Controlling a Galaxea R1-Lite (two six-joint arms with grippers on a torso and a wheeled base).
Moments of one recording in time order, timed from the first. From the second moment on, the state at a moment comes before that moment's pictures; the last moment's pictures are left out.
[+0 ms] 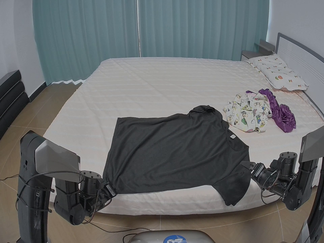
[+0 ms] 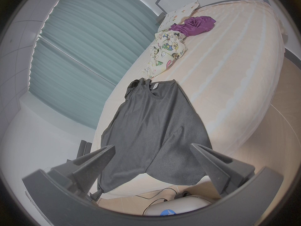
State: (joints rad) left arm -0.33 2.45 -0.35 -1.41 0.17 -0.82; right arm 0.13 2.18 -0.16 -1.55 0.11 0.87
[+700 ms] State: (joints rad) left arm -0.26 2.29 -0.36 -1.30 0.09 -0.82; right arm 0.17 2.16 -0.24 -1.39 0.10 0.73
